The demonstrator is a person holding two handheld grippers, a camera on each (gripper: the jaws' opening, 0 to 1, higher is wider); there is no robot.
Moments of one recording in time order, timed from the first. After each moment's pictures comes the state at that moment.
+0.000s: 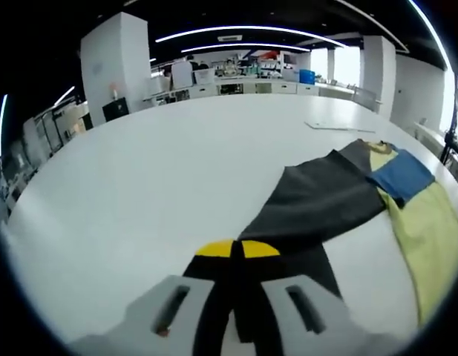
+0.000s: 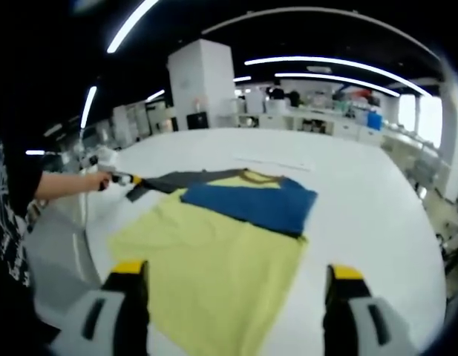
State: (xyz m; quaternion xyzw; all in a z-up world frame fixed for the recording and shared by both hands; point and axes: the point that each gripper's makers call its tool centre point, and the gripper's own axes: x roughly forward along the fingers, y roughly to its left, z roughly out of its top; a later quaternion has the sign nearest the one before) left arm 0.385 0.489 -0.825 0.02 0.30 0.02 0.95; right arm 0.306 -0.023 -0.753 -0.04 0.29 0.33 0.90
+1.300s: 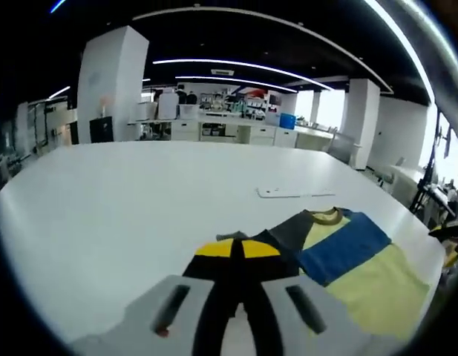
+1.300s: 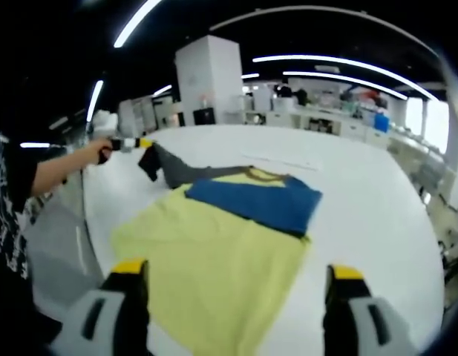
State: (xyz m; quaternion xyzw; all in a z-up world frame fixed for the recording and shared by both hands) left arm 0.413 0.388 -0.703 -0.05 0.18 -0.04 0.98; right arm 0.309 -0.028 -0.755 -0.06 0.30 0.34 0.89
